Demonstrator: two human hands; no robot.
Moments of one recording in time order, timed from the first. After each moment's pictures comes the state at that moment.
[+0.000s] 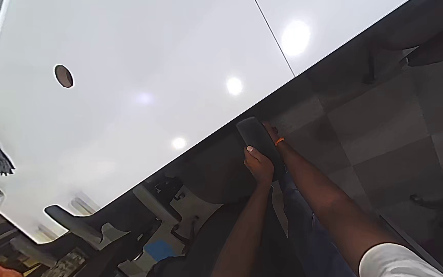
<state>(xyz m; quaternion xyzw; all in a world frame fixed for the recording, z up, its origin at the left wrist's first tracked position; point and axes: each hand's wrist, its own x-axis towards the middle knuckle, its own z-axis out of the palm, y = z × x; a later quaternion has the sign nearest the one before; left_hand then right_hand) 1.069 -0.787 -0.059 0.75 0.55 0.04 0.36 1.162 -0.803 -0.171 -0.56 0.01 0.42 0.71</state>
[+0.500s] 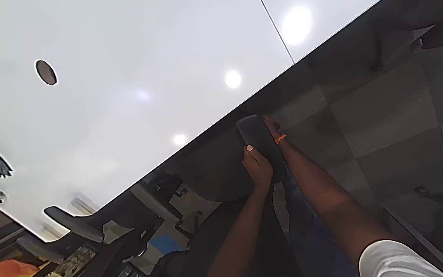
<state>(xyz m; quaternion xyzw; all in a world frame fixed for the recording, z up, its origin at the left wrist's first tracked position) 1.052 -0.787 -0.055 0.76 0.53 0.02 0.39 1.159 -0.806 -0.148 -0.56 0.02 0.39 0.73</state>
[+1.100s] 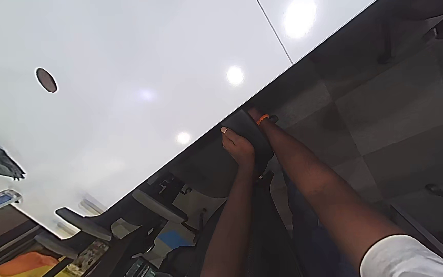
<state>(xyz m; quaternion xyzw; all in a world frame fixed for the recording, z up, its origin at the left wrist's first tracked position) 1.106 -0.729 -0.052 0.70 0.59 0.06 0.39 1.208 -0.745 -0.133 -0.70 -0.07 0.55 0.44</state>
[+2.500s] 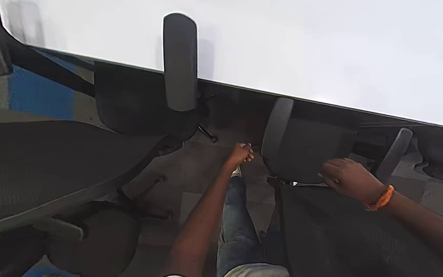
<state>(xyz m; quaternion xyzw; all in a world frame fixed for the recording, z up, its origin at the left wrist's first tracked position) 0.567 -0.422 -0.057 0.41 0.52 -0.11 0.74 0.853 -0.643 0.102 -0.67 -0.66 0.33 -0.05</state>
